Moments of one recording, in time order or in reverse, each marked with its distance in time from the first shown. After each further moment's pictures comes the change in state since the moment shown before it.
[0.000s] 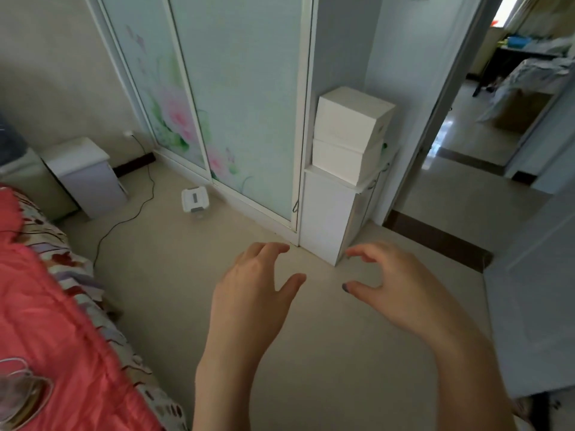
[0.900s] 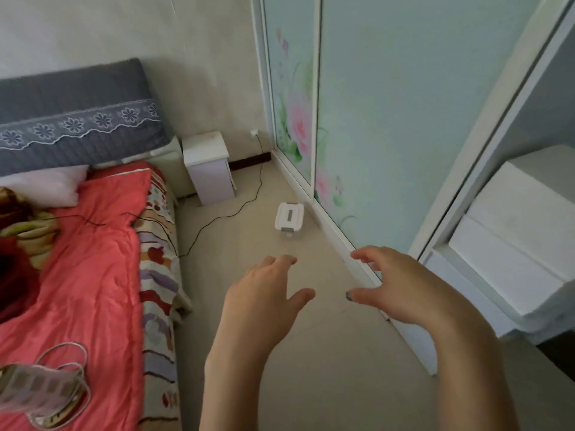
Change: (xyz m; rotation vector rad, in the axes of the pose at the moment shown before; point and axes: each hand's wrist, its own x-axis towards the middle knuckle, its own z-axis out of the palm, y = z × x) left_hand 0.351 -0.125 0.019 0.203 -0.014 -0.449; right_hand 0.471 -0.049 0.075 0.014 -0.526 -0.242
